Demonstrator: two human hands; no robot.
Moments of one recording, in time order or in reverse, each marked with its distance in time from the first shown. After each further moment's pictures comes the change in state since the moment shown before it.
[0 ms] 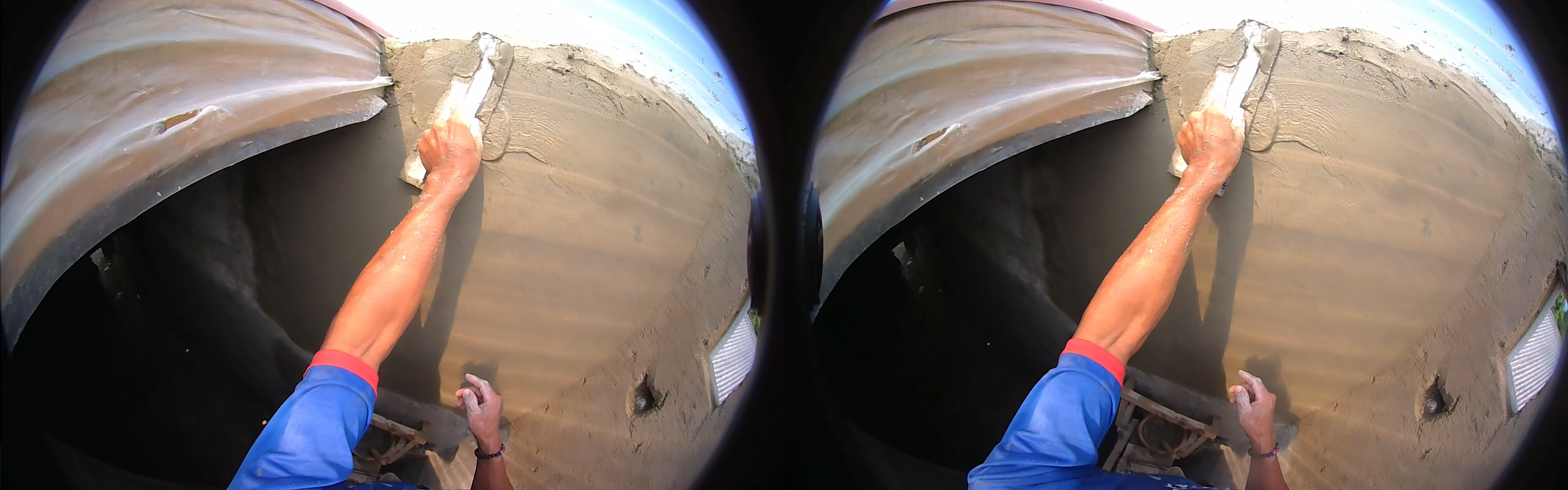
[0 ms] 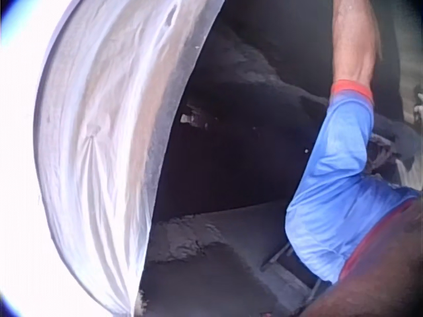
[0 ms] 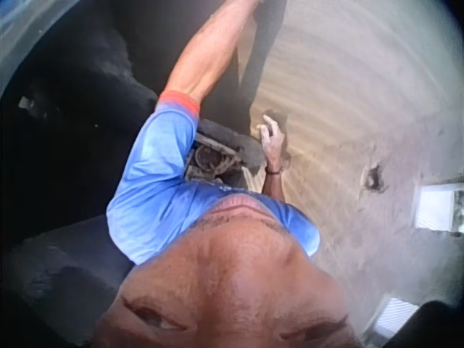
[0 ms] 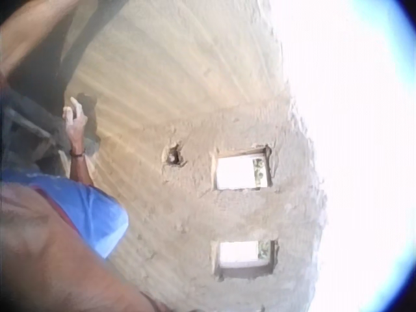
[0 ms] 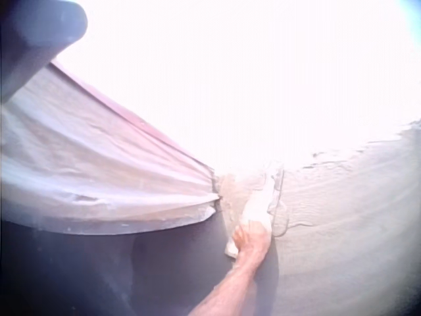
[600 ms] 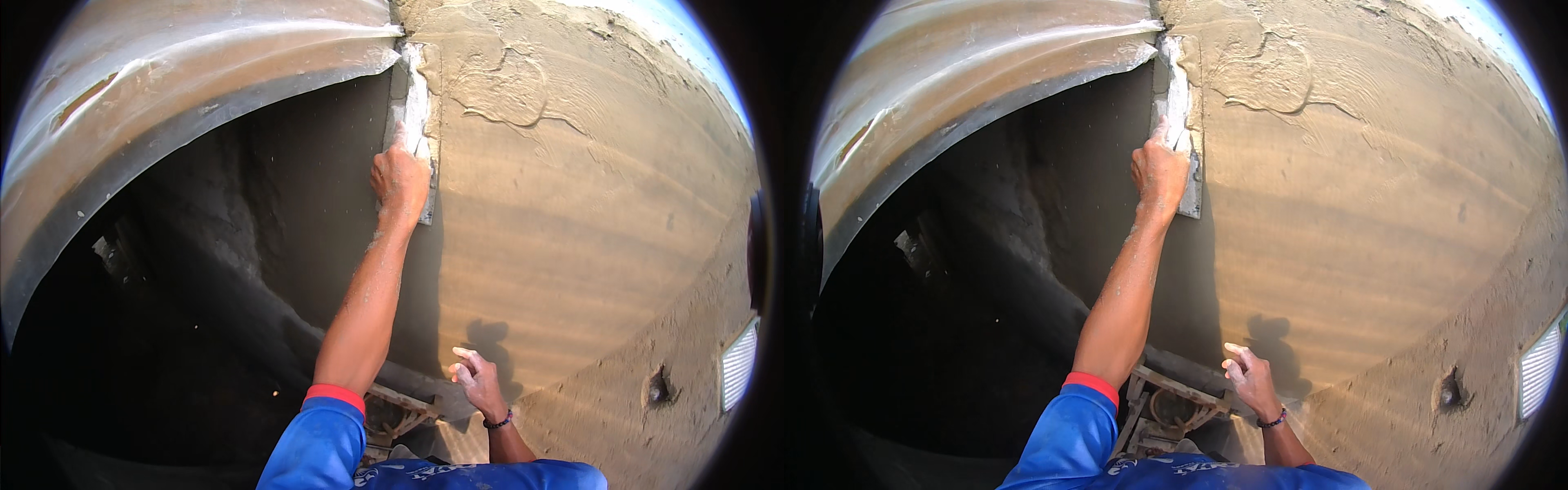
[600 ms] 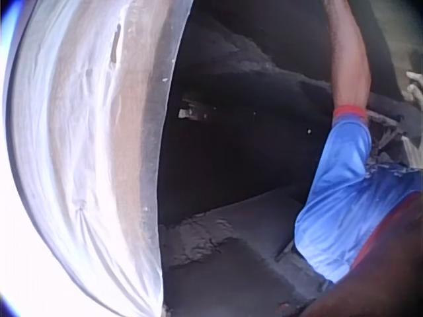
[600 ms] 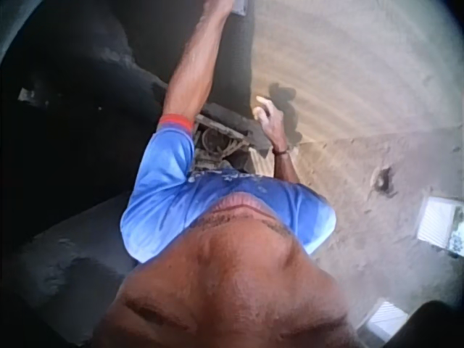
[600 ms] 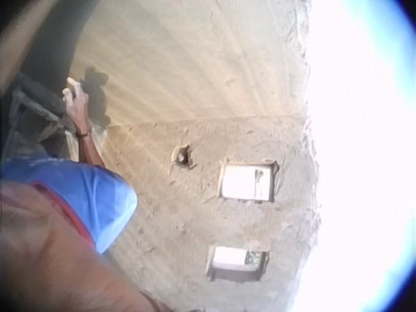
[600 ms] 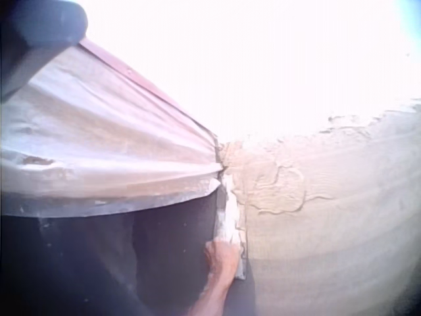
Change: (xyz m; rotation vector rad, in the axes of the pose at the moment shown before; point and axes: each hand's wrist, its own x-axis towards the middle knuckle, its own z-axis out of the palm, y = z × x) left_hand -0.066 -0.116 -0.005 -0.060 -0.091 -0.268; right_hand 0.037 0.003 0.033 -0.147 -0.250 0.040
